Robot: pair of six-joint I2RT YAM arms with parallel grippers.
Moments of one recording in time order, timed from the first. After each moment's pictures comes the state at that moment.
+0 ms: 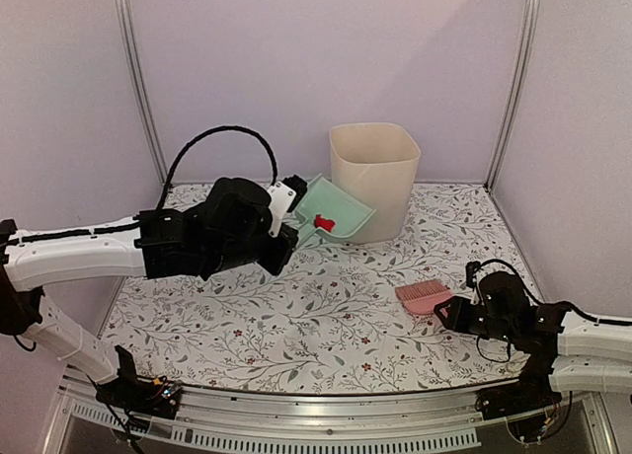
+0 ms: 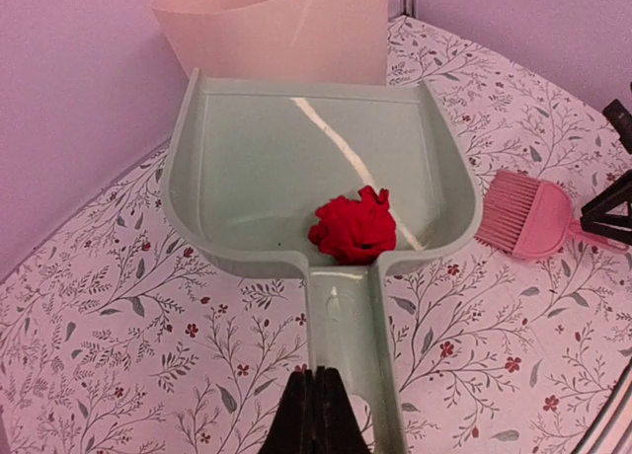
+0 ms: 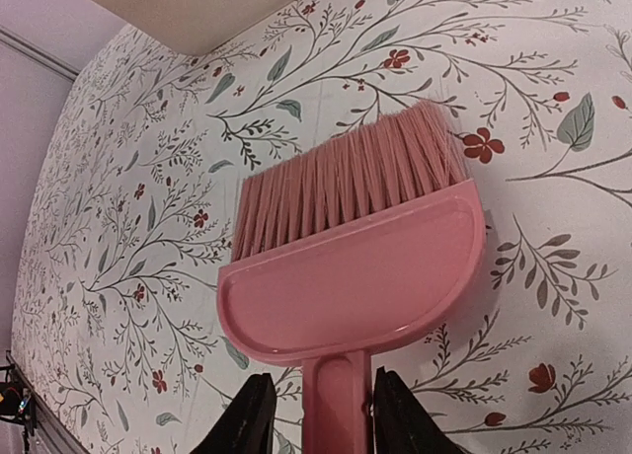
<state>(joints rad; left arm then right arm) -1.09 1.38 1.13 -0.34 -0.46 -0.13 0.76 0.80 0.21 -0.10 0.17 0.83</state>
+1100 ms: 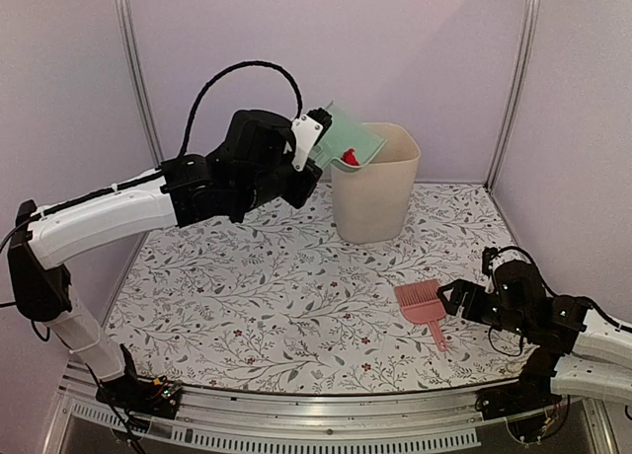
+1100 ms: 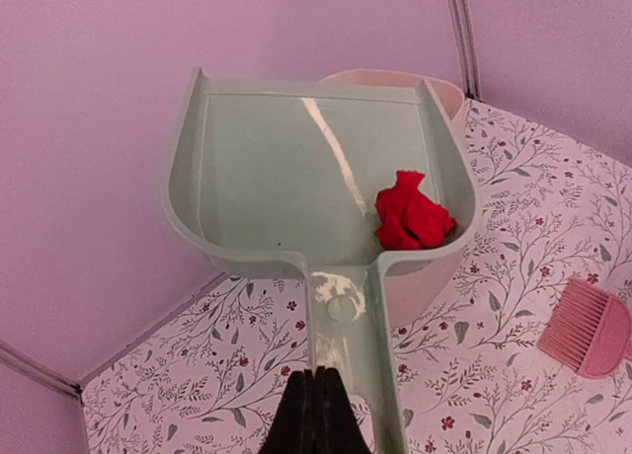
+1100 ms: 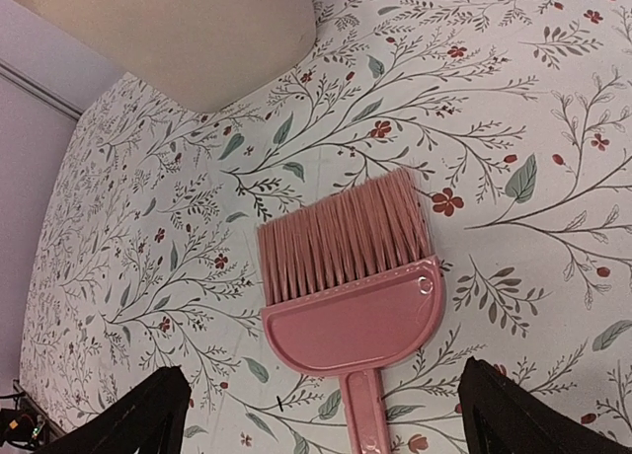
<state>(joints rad) -1.02 1.60 1.53 -0.33 -0.56 0.13 0.76 0.63 0.32 -0.33 0.25 0.83</state>
